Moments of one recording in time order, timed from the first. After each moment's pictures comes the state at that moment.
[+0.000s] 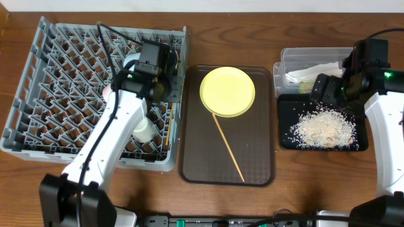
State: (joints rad) left arm -0.29 1.58 1.32 -0.83 0.09 -0.19; right arm -0.12 1.53 1.40 -1.13 -0.01 0.28
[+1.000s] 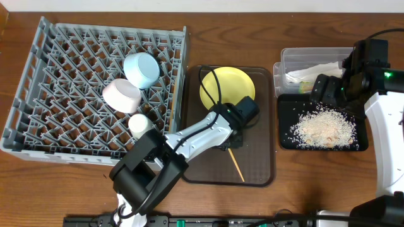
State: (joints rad) left arm -0.83 1.97 1.27 -0.77 -0.03 -0.83; right arm -0.12 1.53 1.40 -1.13 -0.01 0.28
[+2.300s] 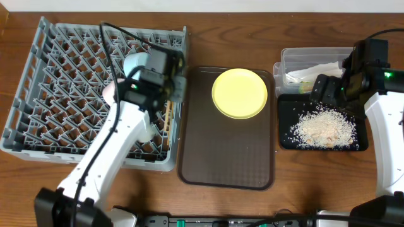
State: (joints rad) left arm -0.33 1.52 1.28 -0.72 -0.10 -0.13; right arm -0.12 1.53 1.40 -1.13 -0.01 0.28
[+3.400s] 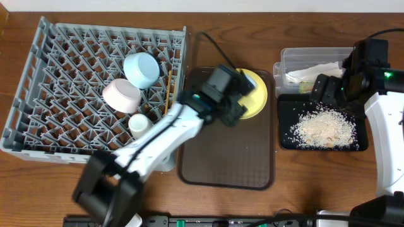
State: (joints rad) left arm -0.70 1.75 1.28 -0.52 0.13 0.20; right arm -0.12 1.53 1.40 -1.13 -0.01 0.28
